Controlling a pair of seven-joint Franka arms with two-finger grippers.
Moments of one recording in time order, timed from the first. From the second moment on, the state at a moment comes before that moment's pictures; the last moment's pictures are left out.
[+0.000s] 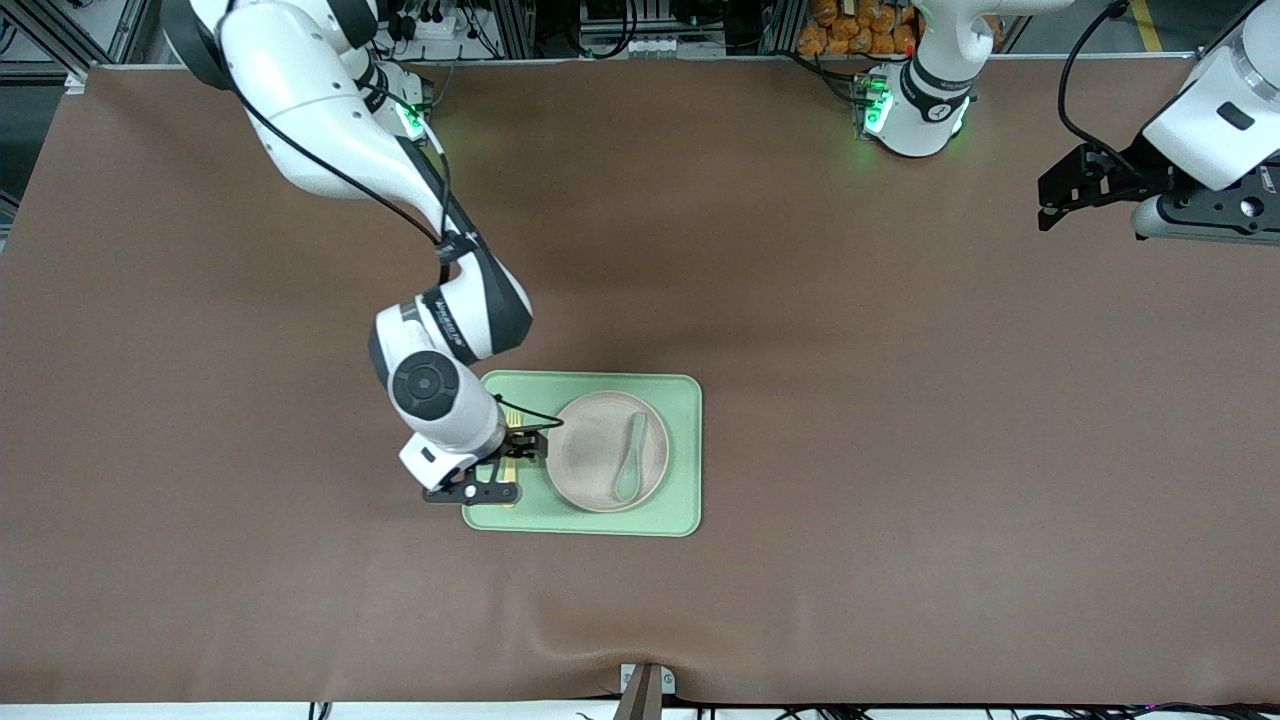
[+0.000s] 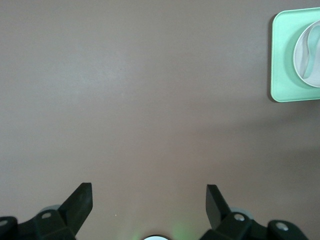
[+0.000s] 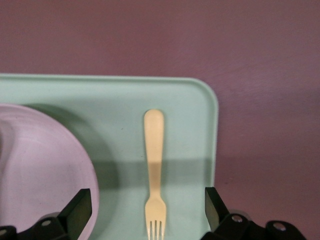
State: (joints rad) left arm -0.05 -0.03 -0.12 -1.51 0.00 1.47 -0.04; right arm 0.43 0.75 -0.02 -1.37 0.01 2.14 0.43
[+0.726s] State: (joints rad) left arm -0.05 -0.03 -0.12 -1.51 0.00 1.47 -0.04; right arm 0.10 0.47 0.19 -1.36 0.01 1.78 0.42
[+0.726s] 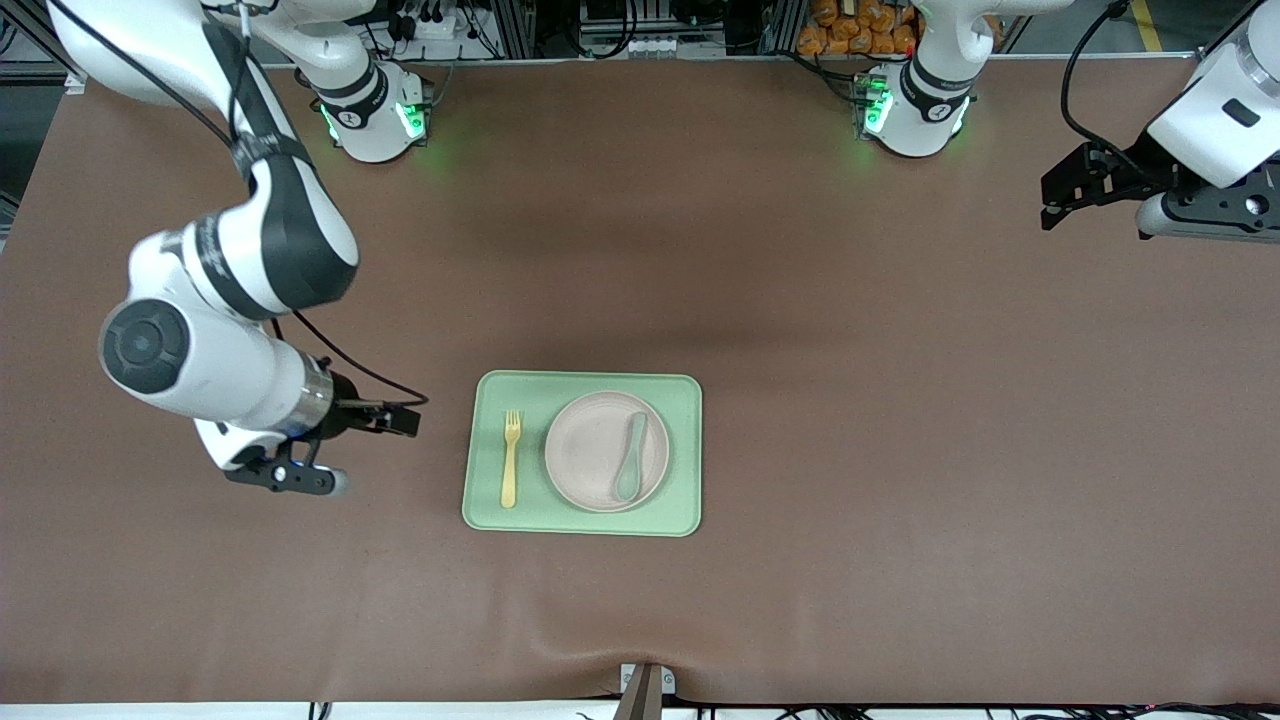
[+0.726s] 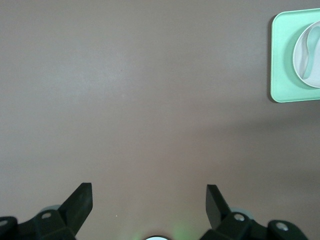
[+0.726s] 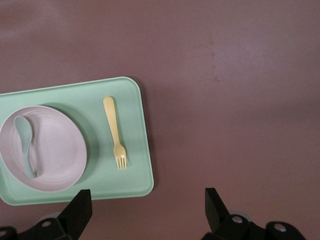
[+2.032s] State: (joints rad) left arm -0.05 -0.03 -0.12 -1.51 0.00 1.47 -0.08; right arm -0.04 -0.10 0.16 -1.62 0.01 1.57 0.20
